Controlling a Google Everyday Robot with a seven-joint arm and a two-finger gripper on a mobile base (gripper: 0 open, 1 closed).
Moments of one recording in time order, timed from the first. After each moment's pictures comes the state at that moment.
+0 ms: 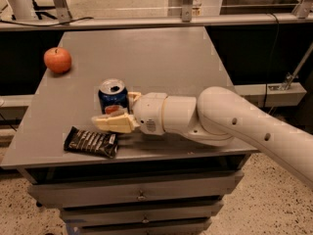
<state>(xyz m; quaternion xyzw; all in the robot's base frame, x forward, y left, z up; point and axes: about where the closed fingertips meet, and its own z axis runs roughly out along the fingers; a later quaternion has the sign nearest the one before) 0.494 0.113 0.859 -0.43 0.64 0.41 0.49</state>
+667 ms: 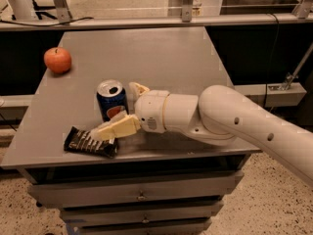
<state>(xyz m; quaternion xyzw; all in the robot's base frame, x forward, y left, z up) 0.498 0.108 0.864 -0.42 0.64 0.39 0.50</state>
